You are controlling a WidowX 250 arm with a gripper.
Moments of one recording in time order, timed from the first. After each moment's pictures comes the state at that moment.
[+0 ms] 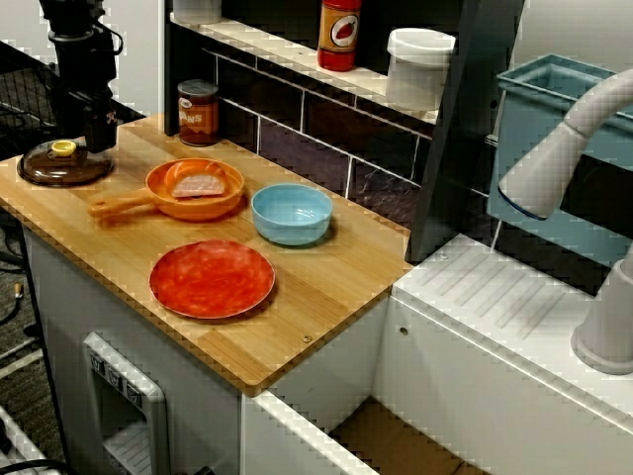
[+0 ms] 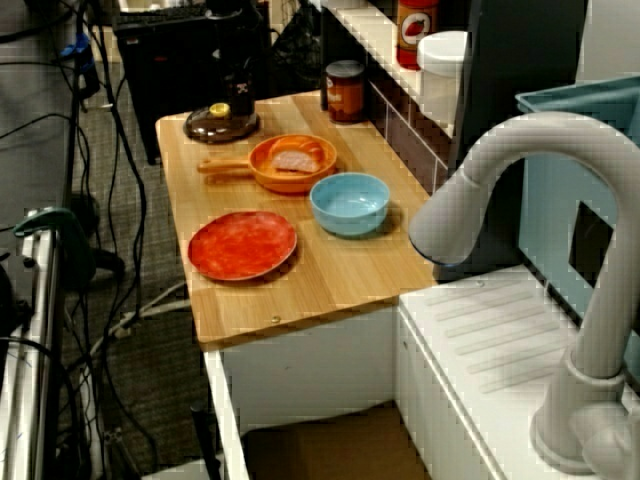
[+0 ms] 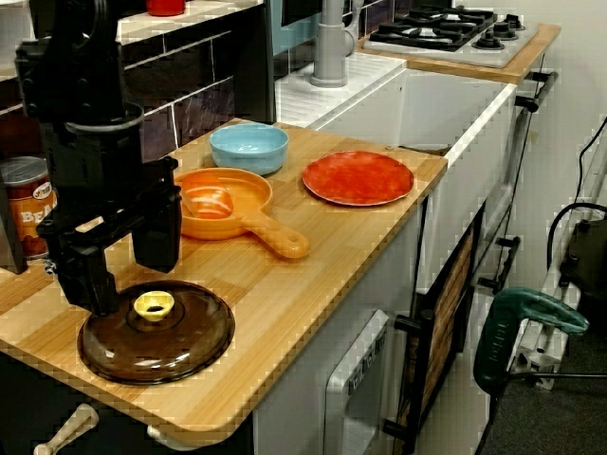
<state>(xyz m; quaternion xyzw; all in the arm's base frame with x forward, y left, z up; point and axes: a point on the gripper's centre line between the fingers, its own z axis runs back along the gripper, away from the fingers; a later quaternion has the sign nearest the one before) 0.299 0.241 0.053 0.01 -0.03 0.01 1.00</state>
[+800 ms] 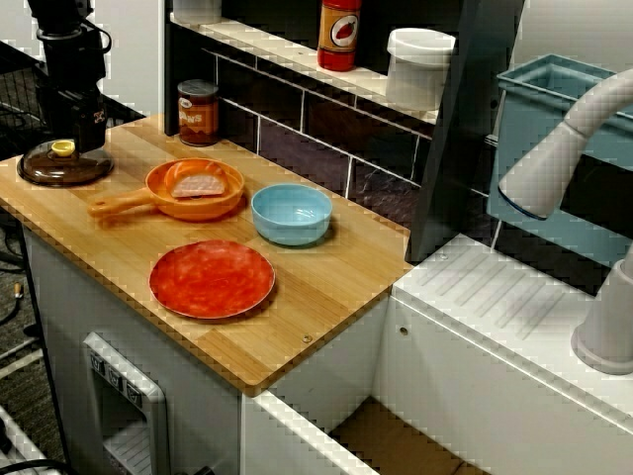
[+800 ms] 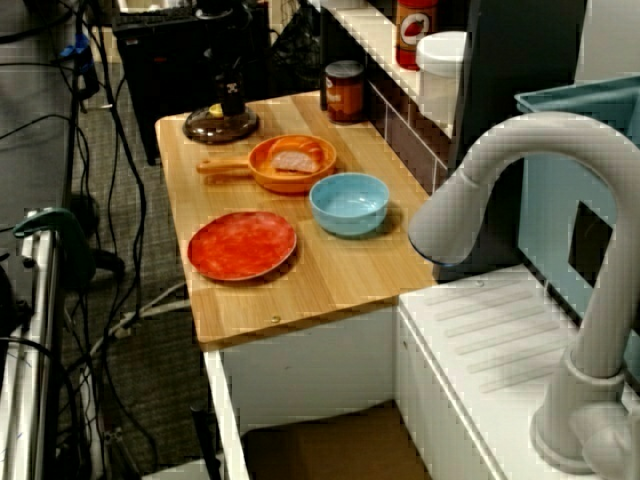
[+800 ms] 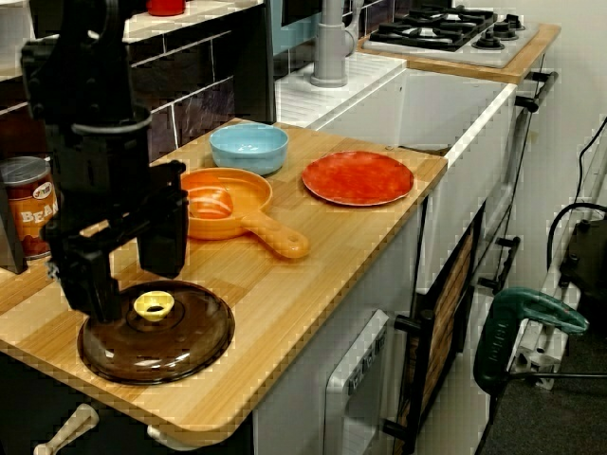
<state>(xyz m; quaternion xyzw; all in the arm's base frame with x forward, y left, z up) 0.290 0.244 0.053 0.02 -0.04 0.00 1.00</state>
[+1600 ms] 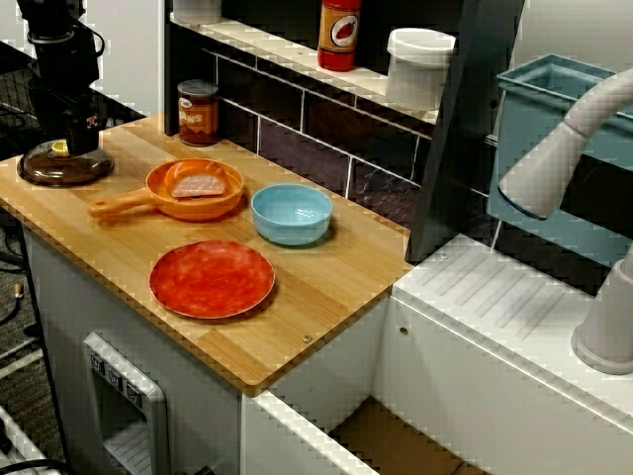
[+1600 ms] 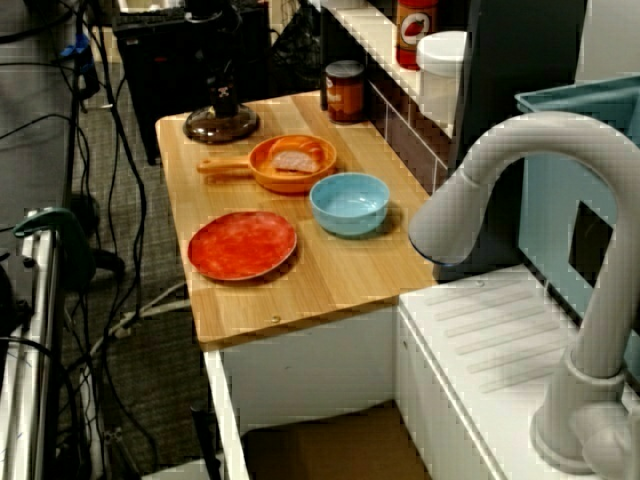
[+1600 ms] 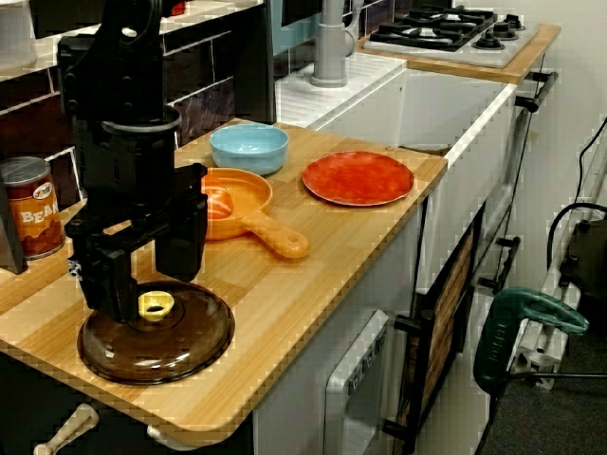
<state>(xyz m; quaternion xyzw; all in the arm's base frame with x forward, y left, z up) 0.282 0.239 0.053 0.04 -0.05 0.00 1.00</state>
